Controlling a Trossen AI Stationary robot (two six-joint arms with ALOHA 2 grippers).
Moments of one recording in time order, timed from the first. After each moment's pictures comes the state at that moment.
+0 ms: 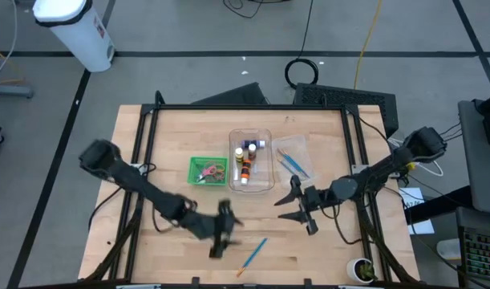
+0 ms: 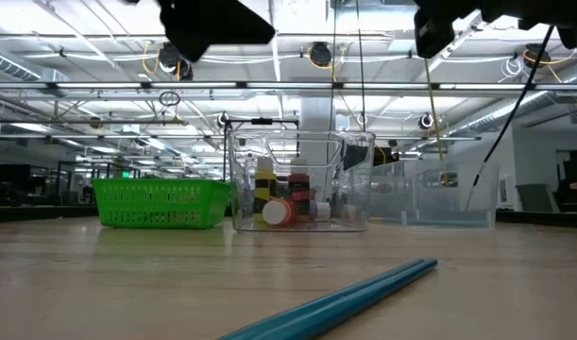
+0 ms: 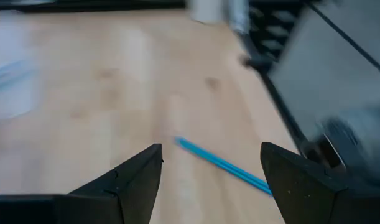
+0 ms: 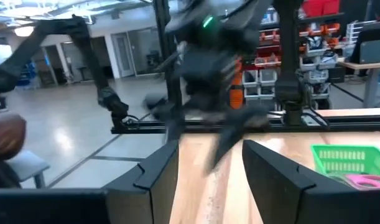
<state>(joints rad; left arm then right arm) -0.54 1.68 1.00 0.15 -0.26 -0.26 0.46 1.32 0.44 0.97 0.19 0.13</state>
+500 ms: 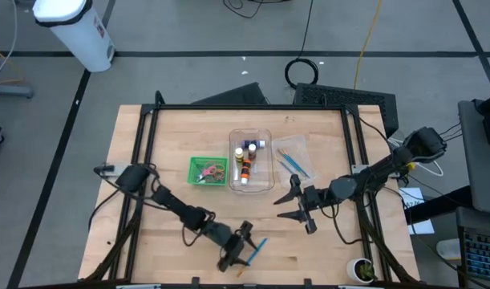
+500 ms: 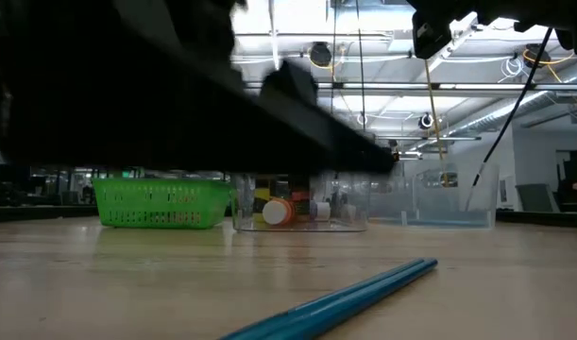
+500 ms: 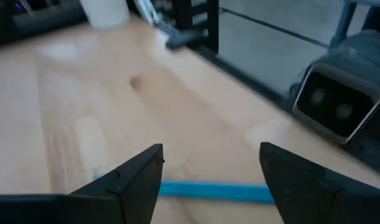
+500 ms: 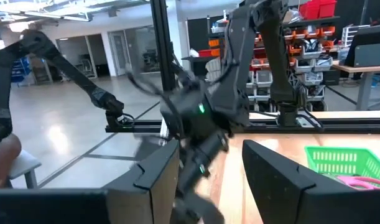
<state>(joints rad) -0.50 2.12 1.00 0.74 0.07 0.14 0.44 1.32 0.44 0.97 0.19 0.11</state>
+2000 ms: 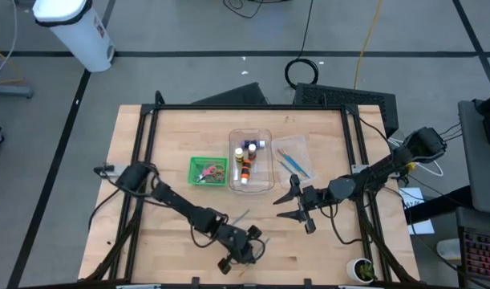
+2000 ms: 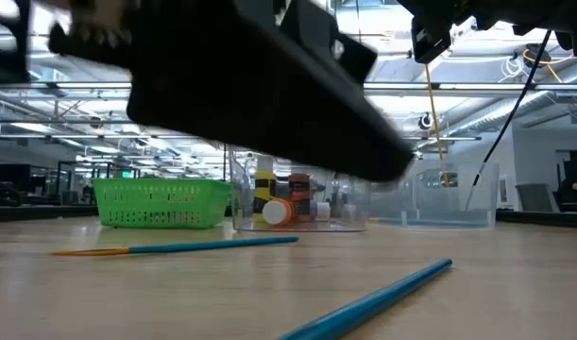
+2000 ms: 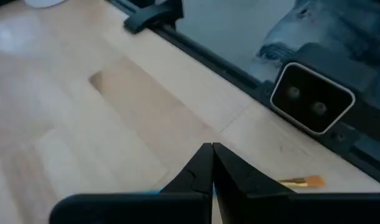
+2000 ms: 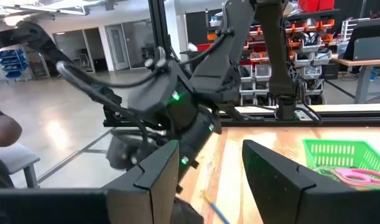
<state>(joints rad) -0.48 2.11 1.24 0.27 0.20 0.25 0.44 1.32 0.44 0.94 0.19 0.12</state>
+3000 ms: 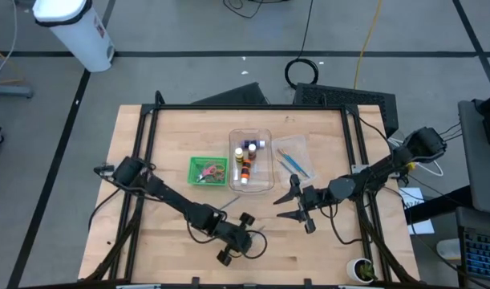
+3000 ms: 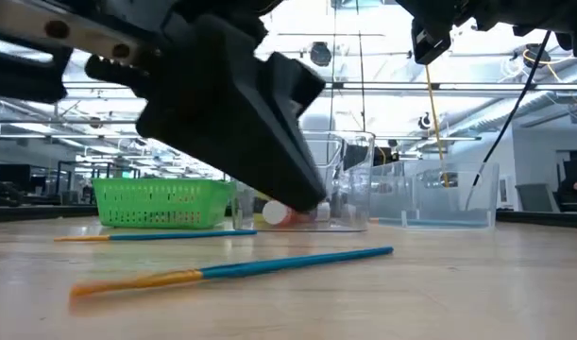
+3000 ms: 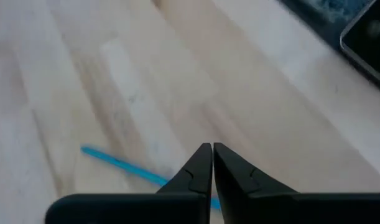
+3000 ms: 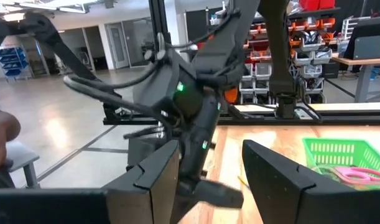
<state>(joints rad) -0.47 2.02 1.24 -0.02 0.00 0.14 0.44 1.32 0.44 0.93 0.19 0.12</state>
